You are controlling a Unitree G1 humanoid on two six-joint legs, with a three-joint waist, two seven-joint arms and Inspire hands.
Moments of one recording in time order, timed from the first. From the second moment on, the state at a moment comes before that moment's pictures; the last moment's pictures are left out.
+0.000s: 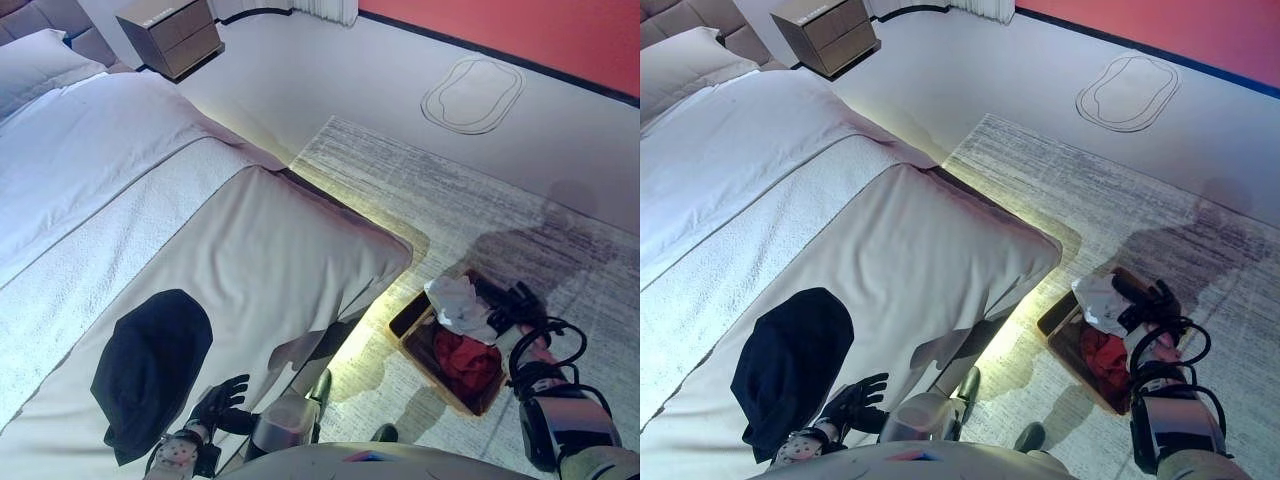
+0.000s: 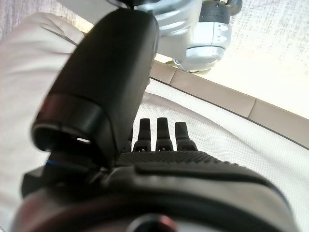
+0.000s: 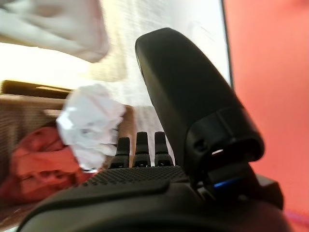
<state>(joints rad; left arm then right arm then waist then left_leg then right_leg) 0.10 0.31 -0.23 1.07 -0.13 -0.26 -0.09 -0.35 -0.41 -0.08 1.14 0.72 -0.10 -0.24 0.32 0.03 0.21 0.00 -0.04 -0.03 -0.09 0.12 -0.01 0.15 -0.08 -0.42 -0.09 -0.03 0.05</state>
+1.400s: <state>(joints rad) -0.04 0.32 -0.34 1.14 -0.11 -0.20 0.00 -0.17 -0.31 0.22 1.07 0.34 -0.13 -0.02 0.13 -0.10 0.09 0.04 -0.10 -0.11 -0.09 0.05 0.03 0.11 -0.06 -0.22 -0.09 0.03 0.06</state>
